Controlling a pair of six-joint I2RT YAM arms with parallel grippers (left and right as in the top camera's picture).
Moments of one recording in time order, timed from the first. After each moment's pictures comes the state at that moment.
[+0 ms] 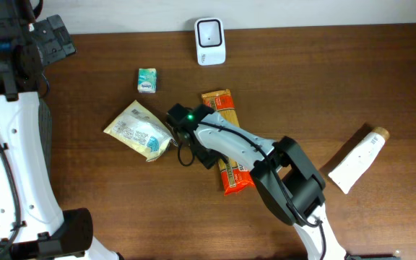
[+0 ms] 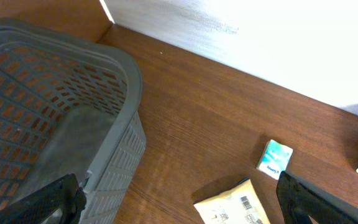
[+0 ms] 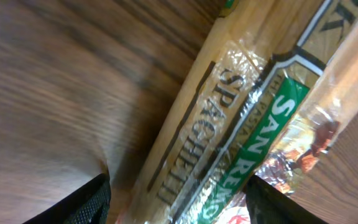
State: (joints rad) left arm 0.08 1.80 2.37 -1.35 -0.33 -0.24; right arm 0.76 2.25 1.71 -1.15 0.34 0.16
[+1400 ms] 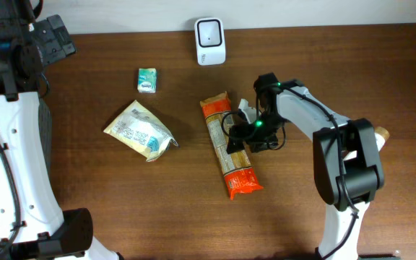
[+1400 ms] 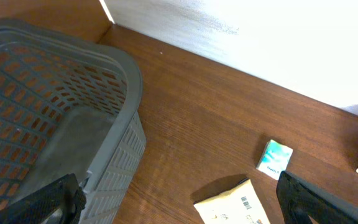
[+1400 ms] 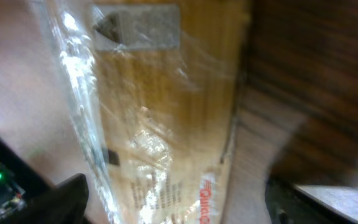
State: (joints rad) left arm 0.08 1.80 2.37 -1.35 -0.33 -0.24; right arm 0.26 2.11 1.45 -1.01 -0.54 -0.05
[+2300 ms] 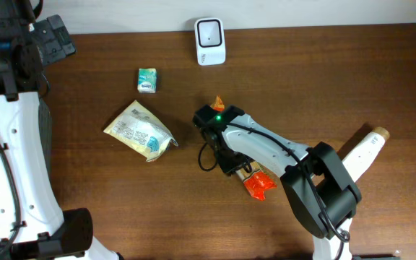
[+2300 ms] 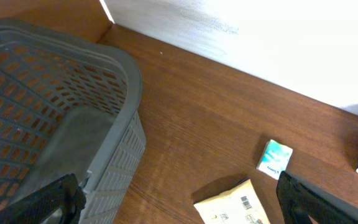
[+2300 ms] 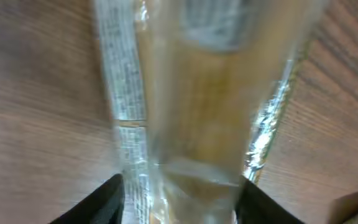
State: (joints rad) left arm 0.08 1.80 2.37 -1.35 -0.33 -0.24; right arm 0.67 2.04 1.46 -1.15 0.18 0.23
